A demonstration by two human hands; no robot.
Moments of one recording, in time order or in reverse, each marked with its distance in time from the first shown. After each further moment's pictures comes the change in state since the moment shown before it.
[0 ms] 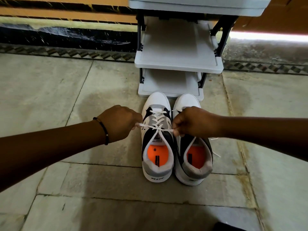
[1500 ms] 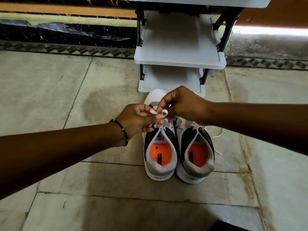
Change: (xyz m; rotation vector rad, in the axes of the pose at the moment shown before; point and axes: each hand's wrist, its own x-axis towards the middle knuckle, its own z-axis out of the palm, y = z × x) left_hand 0.016 0.048 0.003 -1.572 0.143 -0.395; right_hand 0.028 -0.021 -0.006 0.574 0.183 -0.016
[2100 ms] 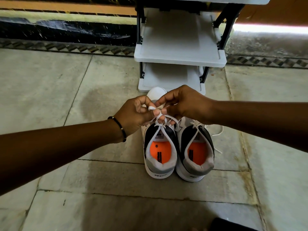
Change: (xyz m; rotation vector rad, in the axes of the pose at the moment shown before) left_hand -0.003 0.005 -0.003 0.162 -0.030 0.154; right_hand -0.008 0.000 -0.004 0.095 -0.053 0.058
